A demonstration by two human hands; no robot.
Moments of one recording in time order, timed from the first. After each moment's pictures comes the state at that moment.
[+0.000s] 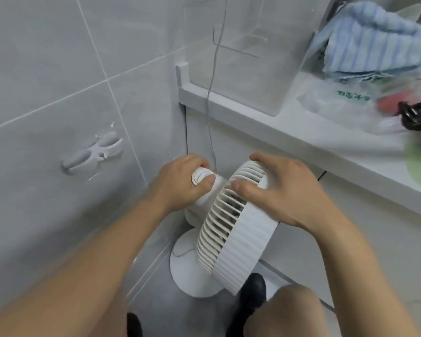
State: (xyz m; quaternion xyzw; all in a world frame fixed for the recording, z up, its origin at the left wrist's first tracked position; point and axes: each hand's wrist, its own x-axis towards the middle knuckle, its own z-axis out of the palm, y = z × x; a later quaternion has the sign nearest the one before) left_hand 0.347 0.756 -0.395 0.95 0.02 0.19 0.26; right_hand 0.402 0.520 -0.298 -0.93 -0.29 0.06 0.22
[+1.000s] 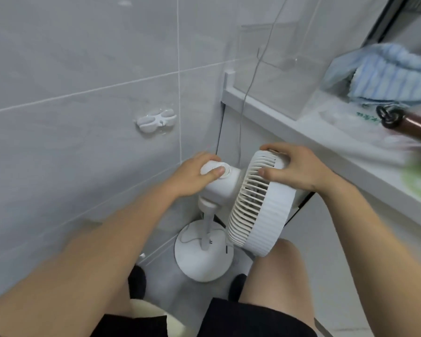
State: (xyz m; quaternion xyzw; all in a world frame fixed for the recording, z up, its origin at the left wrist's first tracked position) left_hand 0.265 0.728 -0.389 0.90 0.15 0.13 0.39; right_hand 0.400 0.497 -0.271 -0.87 -0.43 0.12 0.21
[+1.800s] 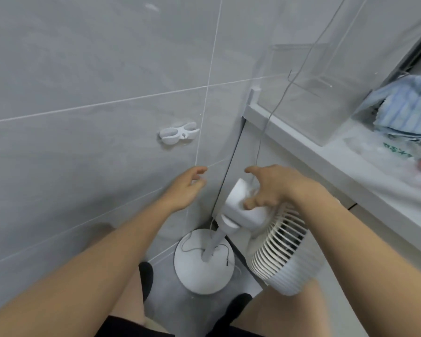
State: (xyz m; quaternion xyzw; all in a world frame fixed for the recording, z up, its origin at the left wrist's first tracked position) left_hand 0.243 0.777 -0.421 0.79 0.27 0.16 0.53; right_hand 0.385 0.603 -0.278 -0.86 -0.45 0.17 -0.14
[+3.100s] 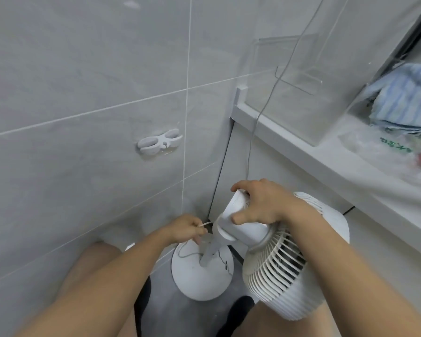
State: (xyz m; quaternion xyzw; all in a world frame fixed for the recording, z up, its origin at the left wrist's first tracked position) left_hand 0.264 0.758 -0.504 0.81 0.25 -0.12 0.51; right_hand 0.407 0.591 -0.321 -0.85 -0.48 0.20 0.01
